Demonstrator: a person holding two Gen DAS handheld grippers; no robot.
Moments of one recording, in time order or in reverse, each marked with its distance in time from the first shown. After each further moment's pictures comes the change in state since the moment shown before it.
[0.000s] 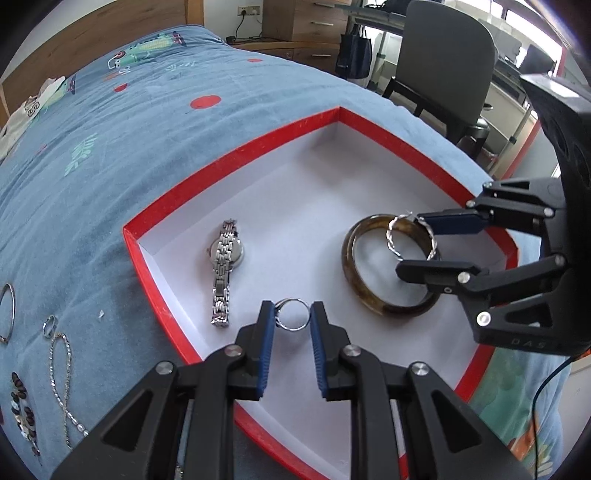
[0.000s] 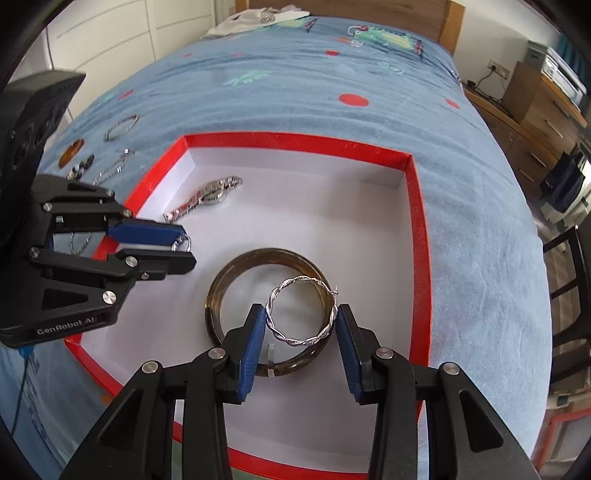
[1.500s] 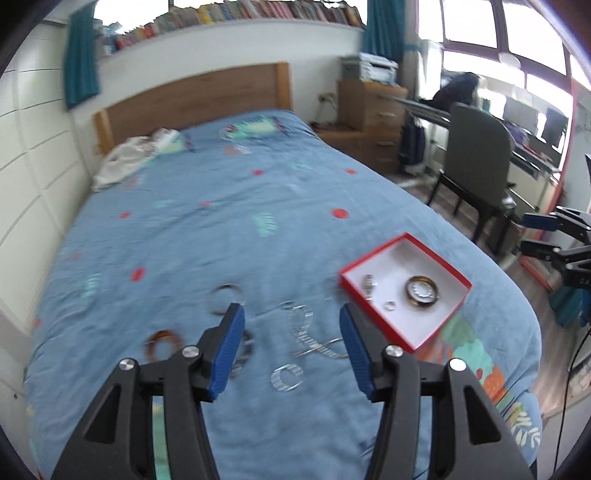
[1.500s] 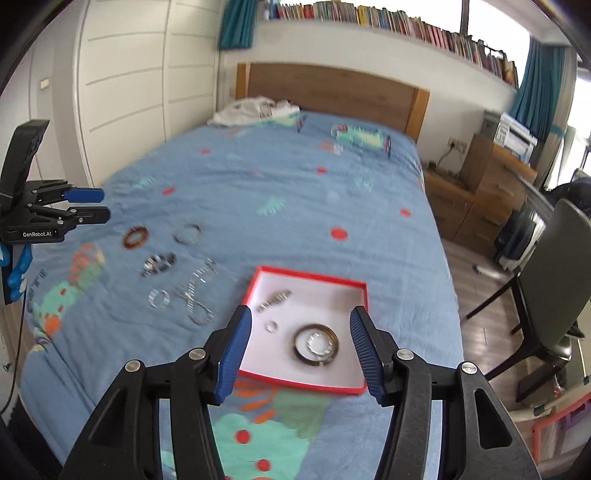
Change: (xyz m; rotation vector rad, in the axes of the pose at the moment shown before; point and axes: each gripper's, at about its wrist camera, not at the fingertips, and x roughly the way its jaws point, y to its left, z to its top) left arm -0.334 0.096 -0.089 -0.129 -0.313 0.261; right arm -0.257 0.084 0.000 0.022 -0.336 -0.098
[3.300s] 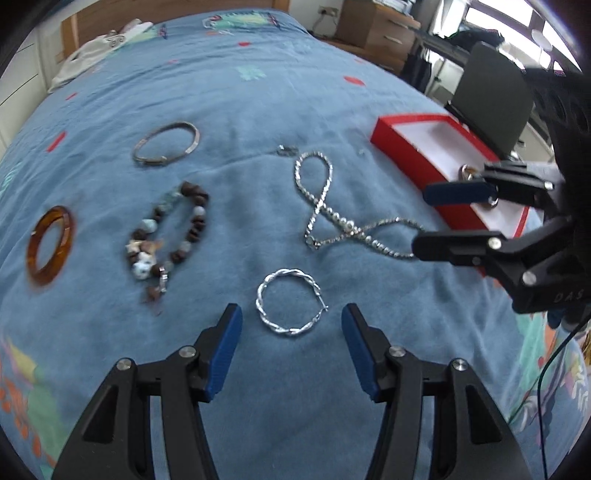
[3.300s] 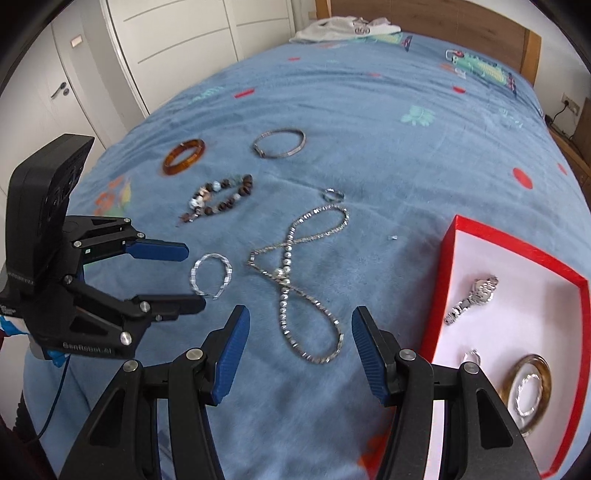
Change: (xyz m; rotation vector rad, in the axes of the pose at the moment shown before) left arm 0.214 0.015 -0.121 -0.061 0.350 -0.180; right arm 0.245 0.129 -0.023 -0.081 0.299 0.350
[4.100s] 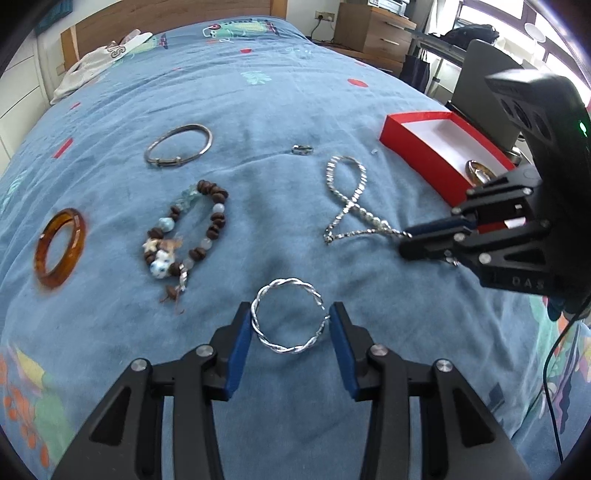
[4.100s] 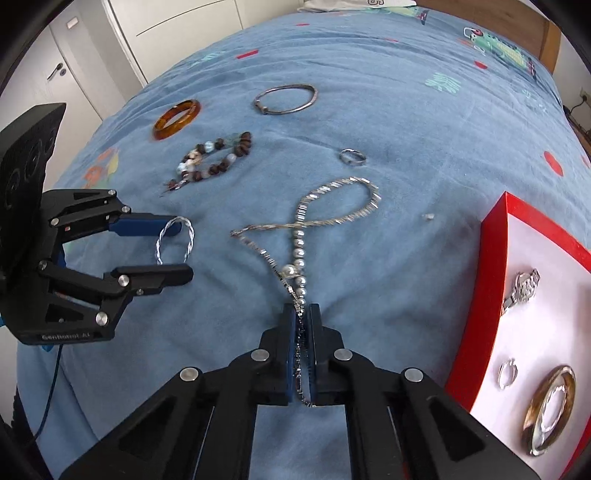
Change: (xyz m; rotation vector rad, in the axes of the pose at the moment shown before) left arm -0.011 0.014 -0.013 0.017 -0.049 0.027; right arm 0.038 0.009 -0.002 -0.024 0.112 0.022
